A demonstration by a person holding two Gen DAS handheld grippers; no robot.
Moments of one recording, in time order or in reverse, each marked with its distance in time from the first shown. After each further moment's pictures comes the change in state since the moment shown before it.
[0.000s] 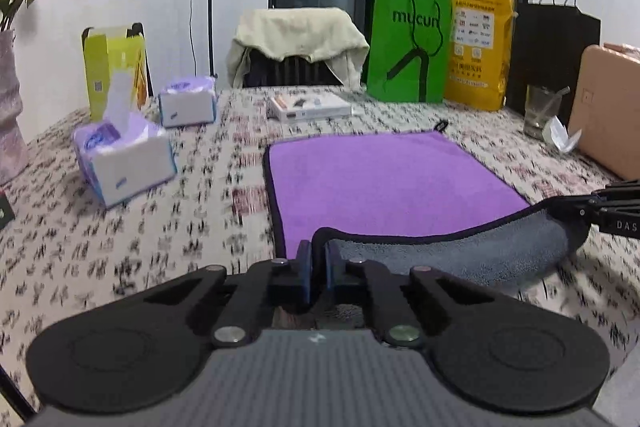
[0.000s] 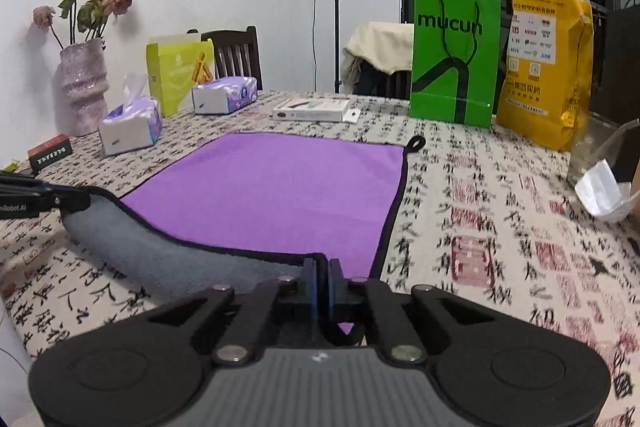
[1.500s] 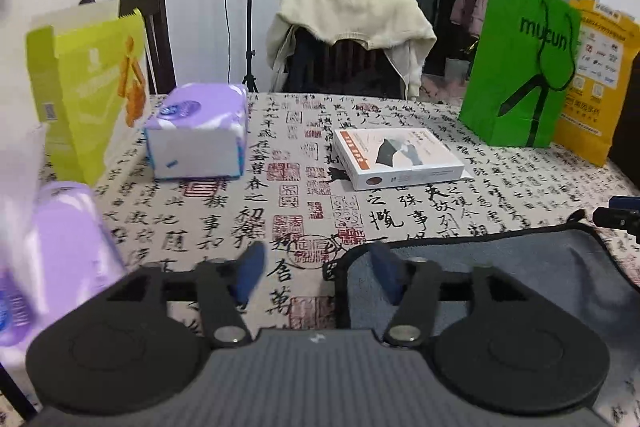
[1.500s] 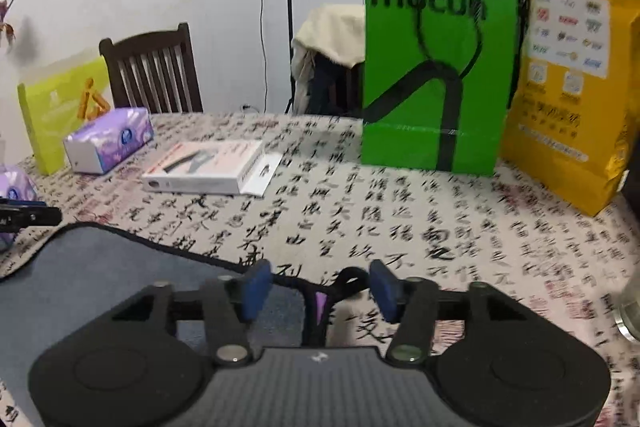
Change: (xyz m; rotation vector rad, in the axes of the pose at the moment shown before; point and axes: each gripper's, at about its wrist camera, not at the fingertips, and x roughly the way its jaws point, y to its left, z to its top) left arm 0.193 0.071 0.125 -0.104 0.092 0.100; right arm 0.197 -0.099 0.141 0.075 0.044 -0.083
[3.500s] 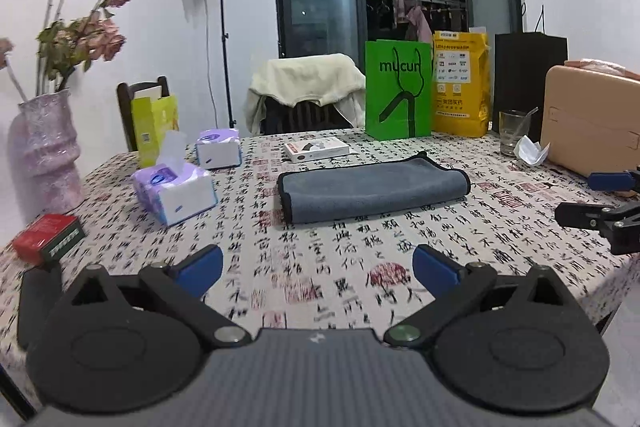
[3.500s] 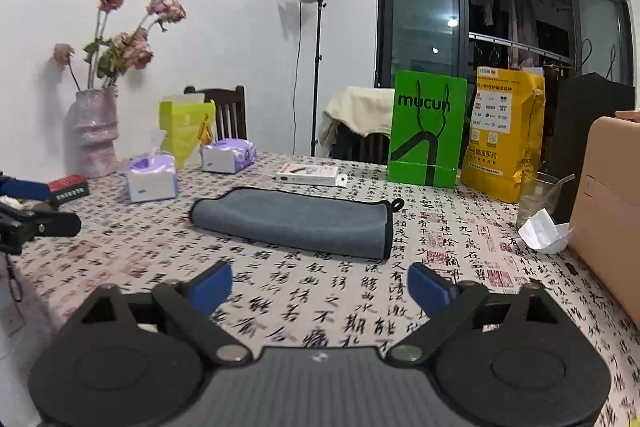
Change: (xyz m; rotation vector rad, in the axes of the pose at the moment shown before) left arm -0.325 -0.058 -0.195 0.145 -0.226 -0.033; right arm -0.328 0.138 -0.187 -0.057 -0.247 -0.016
